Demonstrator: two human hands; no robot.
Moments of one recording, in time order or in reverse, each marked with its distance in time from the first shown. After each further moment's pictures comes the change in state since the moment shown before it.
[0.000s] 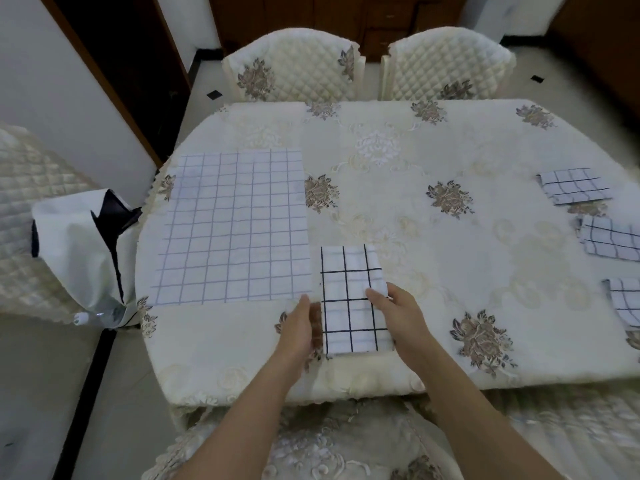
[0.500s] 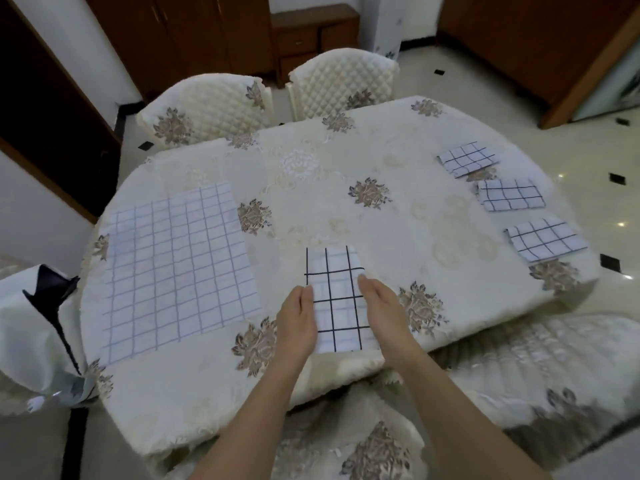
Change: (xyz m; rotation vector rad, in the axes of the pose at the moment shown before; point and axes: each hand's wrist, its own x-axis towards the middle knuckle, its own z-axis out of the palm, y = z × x) left_hand -0.057 0.024 0.086 0.571 0.028 0.634; right_hand -0.068 -0.020 -0.057 0.079 0.287 -0.063
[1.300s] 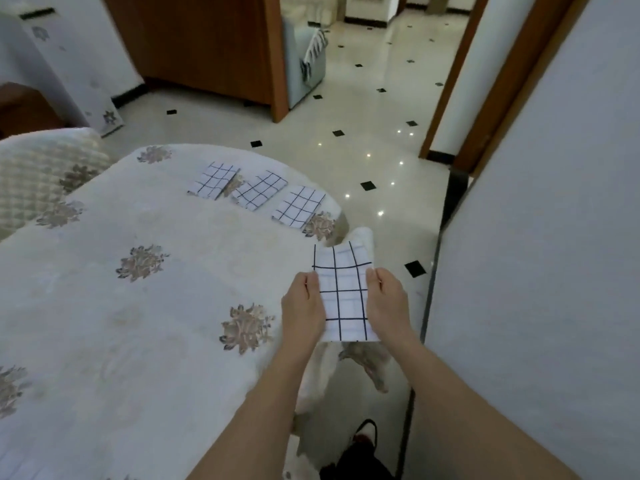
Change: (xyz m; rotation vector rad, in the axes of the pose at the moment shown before) left_hand -0.107 0.117 0.224 0.084 -0.681 0.470; right_hand -0.105 0.066 -0.232 -0.103 1.012 -0.028
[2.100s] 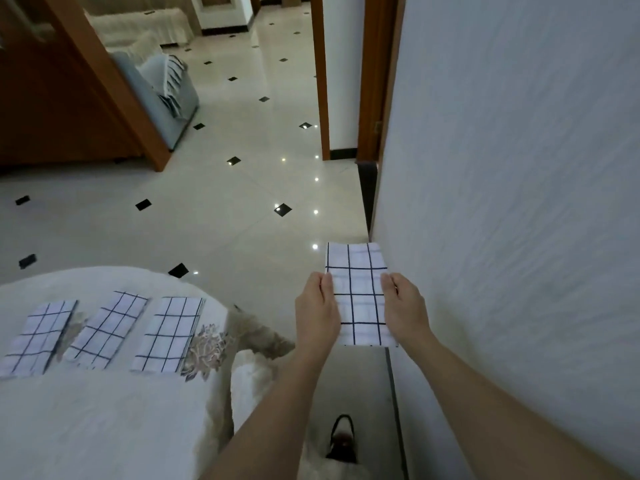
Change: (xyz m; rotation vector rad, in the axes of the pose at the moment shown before) left_hand 0.174 0.142 0.290 0.078 -0.356 0.235; right_hand 0.260 0.100 -0.173 0.065 0.312 0.233
